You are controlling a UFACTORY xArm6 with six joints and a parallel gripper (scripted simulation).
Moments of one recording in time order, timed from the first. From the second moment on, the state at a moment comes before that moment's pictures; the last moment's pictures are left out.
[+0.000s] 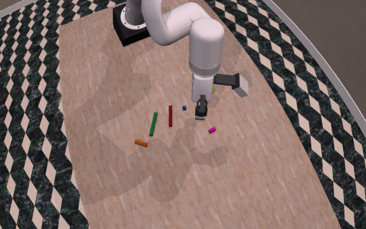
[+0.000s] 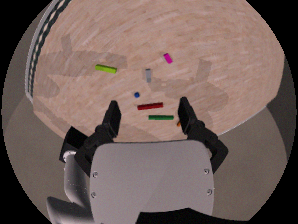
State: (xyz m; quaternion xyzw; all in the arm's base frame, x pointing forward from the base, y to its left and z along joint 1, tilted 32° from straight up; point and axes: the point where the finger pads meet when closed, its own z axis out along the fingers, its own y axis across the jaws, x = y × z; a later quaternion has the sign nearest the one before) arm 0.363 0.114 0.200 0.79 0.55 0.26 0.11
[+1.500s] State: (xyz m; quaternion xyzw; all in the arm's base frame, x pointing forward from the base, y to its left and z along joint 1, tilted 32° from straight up) arm 0.335 0.149 0.171 0.96 0.06 0.26 -0.06
